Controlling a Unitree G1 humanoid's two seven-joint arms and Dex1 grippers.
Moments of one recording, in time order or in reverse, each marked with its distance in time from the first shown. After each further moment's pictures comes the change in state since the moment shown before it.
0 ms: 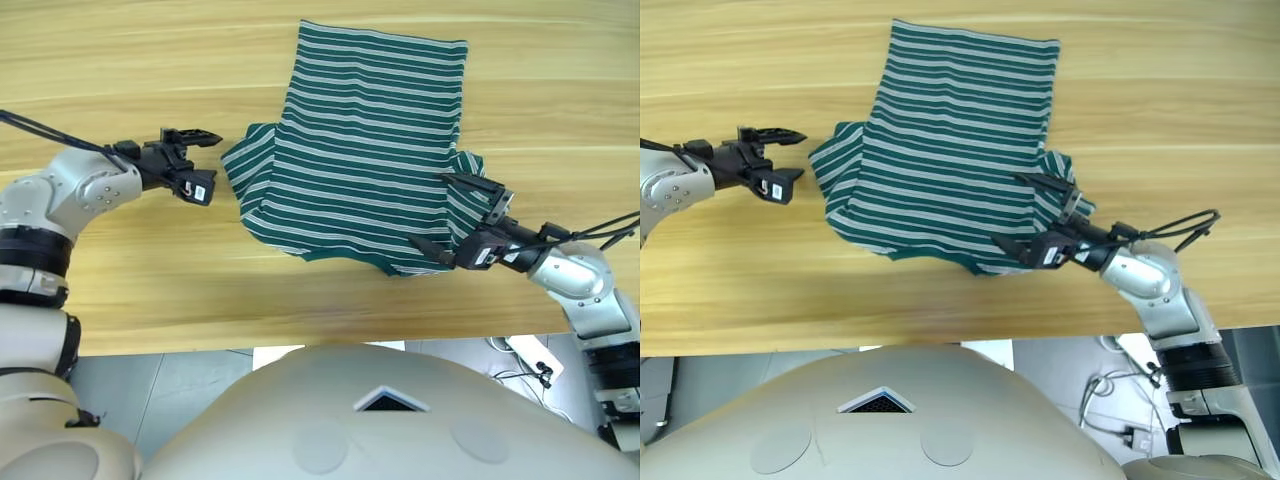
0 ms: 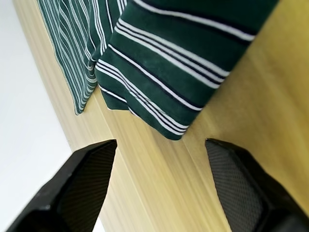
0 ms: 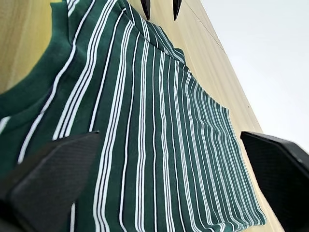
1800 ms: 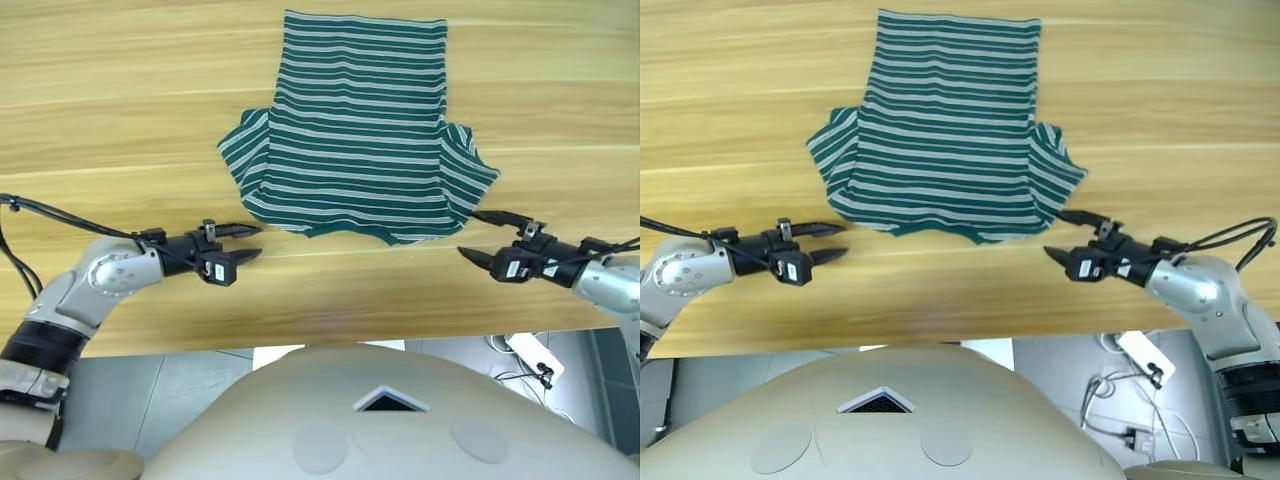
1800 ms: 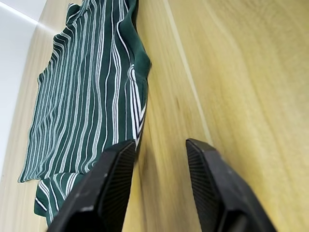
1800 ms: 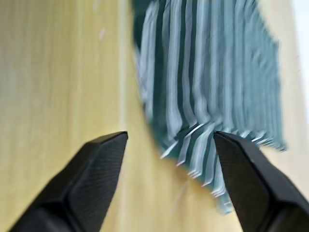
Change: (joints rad) left arm 0.568 0.097 0.041 -0.509 -0.573 0.101 -0.240; right arm 0.126 -0.235 -0.095 -0.021 -0.014 0.053 0.008
